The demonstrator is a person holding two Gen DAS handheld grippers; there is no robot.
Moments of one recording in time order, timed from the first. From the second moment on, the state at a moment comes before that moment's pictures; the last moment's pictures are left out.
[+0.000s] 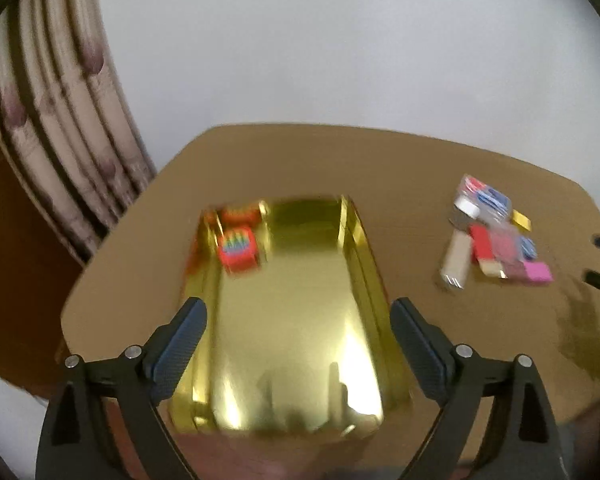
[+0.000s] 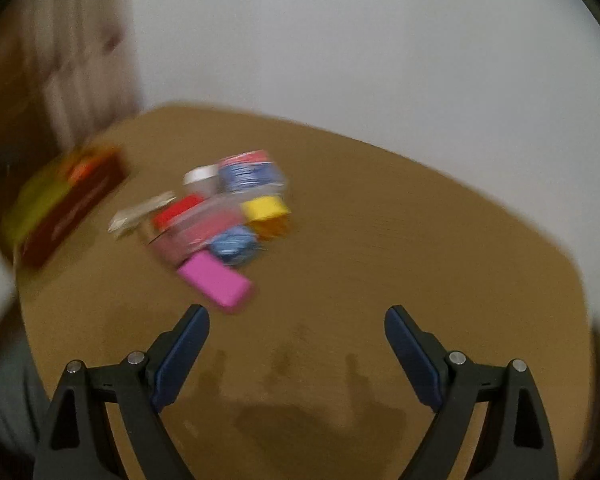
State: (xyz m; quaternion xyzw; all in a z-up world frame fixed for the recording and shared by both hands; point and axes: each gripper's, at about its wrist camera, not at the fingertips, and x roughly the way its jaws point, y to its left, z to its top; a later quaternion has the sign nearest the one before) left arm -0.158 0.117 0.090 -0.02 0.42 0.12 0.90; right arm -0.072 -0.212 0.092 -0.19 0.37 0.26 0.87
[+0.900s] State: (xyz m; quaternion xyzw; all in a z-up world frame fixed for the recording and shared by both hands) left arm -0.237 0.095 0.053 -0.11 0.48 0.11 0.87; right arm -0.009 -0.092 0.028 -0.37 0.52 0.40 0.65
